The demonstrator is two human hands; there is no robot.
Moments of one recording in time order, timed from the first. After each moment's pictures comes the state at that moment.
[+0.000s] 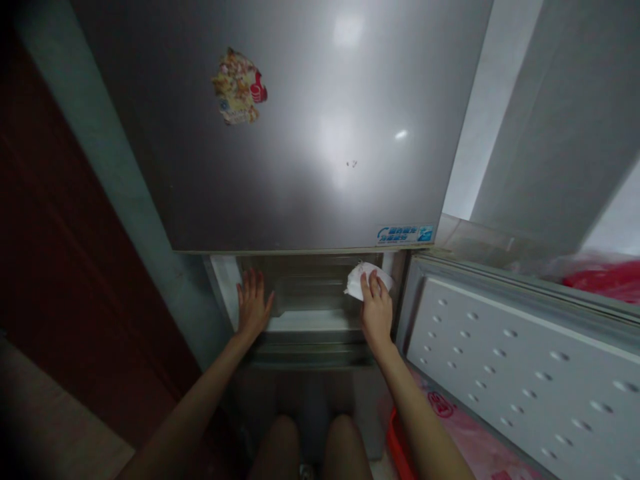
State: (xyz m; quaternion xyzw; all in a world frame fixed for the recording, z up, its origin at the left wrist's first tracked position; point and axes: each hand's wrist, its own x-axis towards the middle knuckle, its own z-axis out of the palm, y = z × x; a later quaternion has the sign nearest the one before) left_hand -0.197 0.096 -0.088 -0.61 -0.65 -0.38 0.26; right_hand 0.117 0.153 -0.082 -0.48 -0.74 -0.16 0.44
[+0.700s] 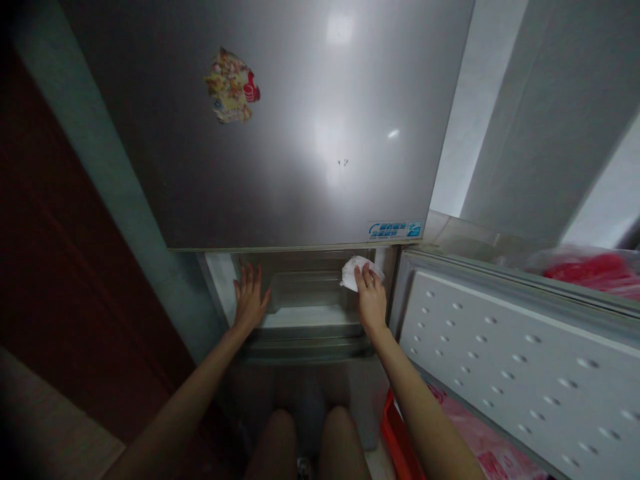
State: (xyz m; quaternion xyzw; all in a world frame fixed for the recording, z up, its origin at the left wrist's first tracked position) left_hand -0.199 0.099 -0.083 -0.63 -0.64 -0.37 0.24; right_hand 0.124 0.164 -0.072 -0.50 -0.76 -0.19 0.36
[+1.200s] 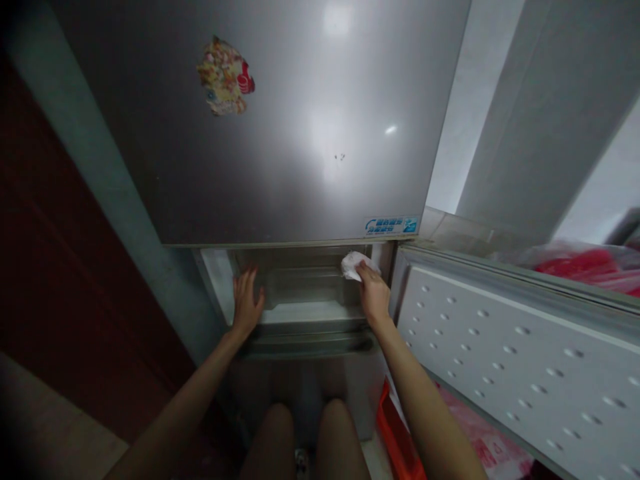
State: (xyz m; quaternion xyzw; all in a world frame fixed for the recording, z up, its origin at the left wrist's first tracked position) left_hand -0.183 0.081 -0.077 -0.64 -0.55 -0.51 0.19; right_hand 0.138 0.167 -0.062 -0.47 -0.75 -0.11 0.46
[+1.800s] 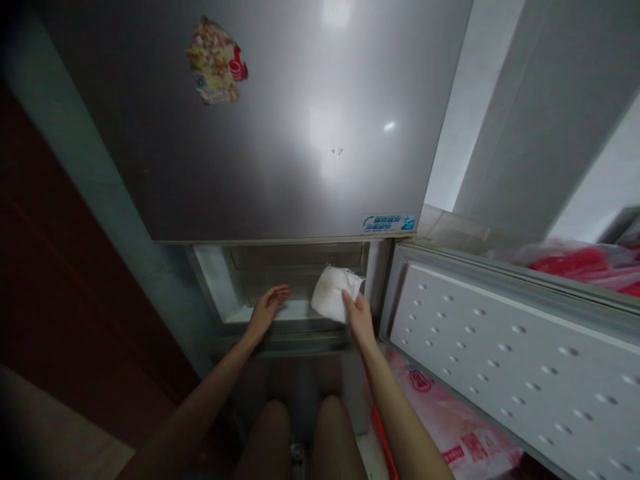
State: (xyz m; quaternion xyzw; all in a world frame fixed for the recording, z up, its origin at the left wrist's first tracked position) left_hand -0.131 0.083 -0.089 -0.48 -0.47 -0.65 -0.36; right_hand 0.101 0.119 -0.094 -0.31 -0.46 0.54 0.63
